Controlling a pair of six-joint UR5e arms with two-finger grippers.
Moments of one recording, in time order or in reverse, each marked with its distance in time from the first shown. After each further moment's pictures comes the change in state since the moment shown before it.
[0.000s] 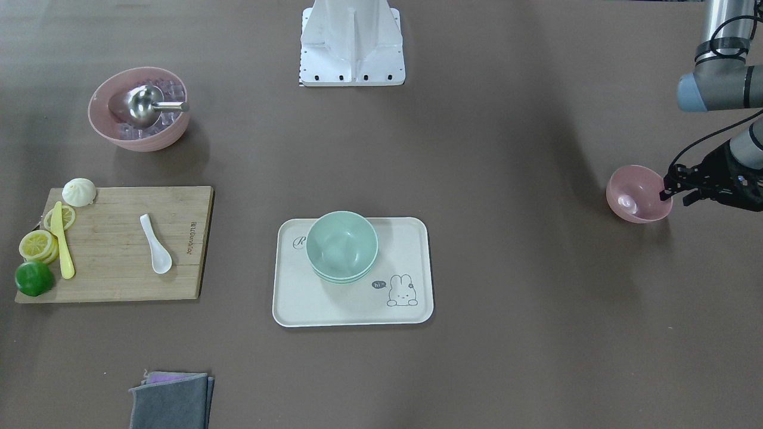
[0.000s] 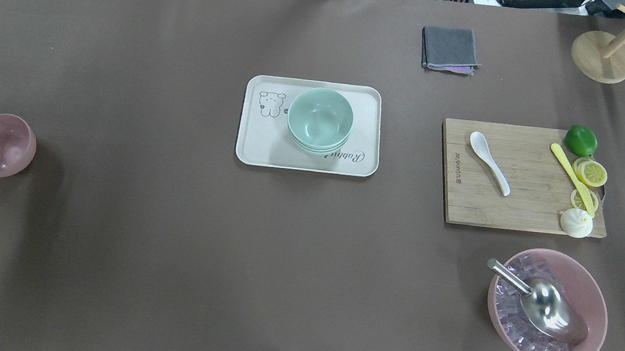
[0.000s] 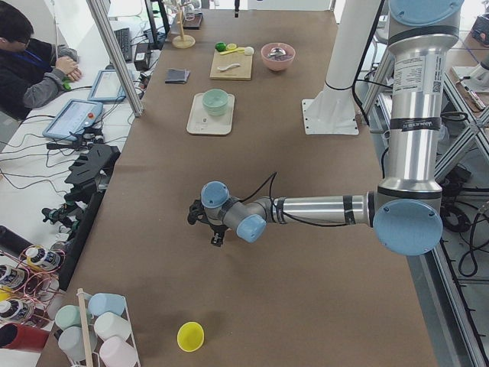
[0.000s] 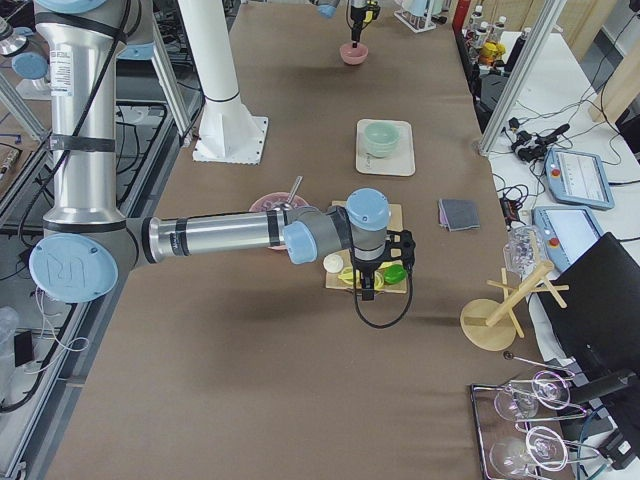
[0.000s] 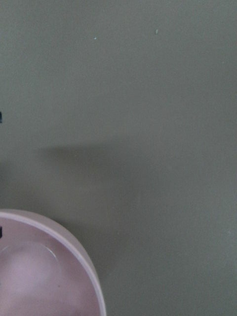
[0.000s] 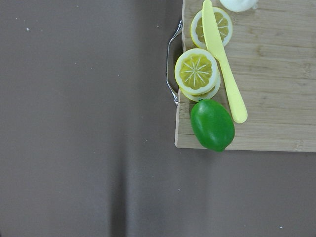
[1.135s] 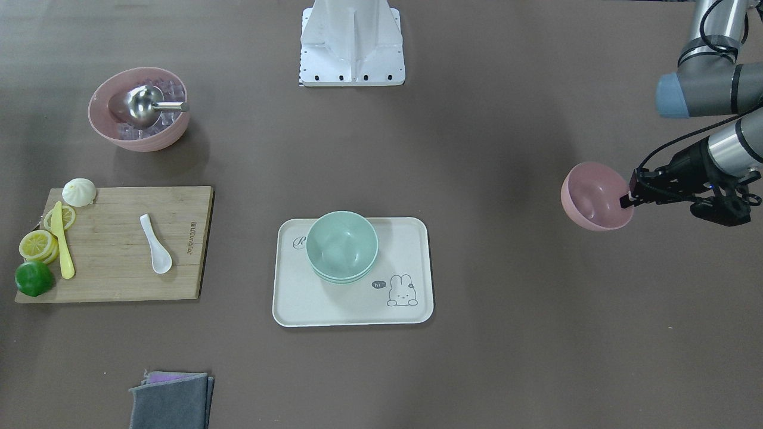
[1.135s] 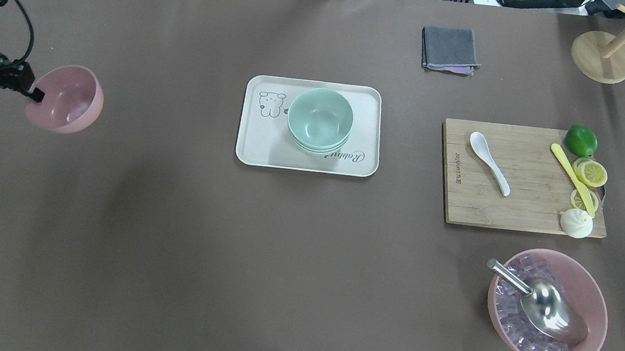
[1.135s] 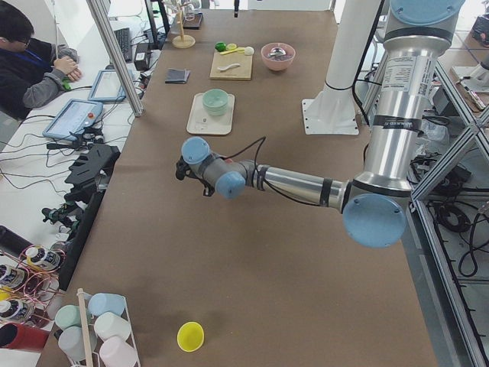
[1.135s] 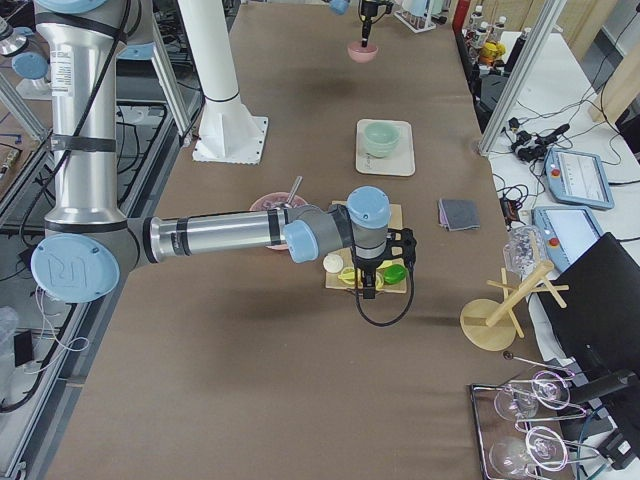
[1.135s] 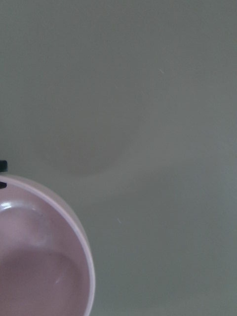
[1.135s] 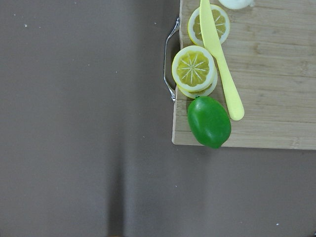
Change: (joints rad) left arm -0.007 -0.270 -0.178 0.304 -0.176 -0.245; right arm -0.009 0.012 -0.001 0.000 -0.005 0.003
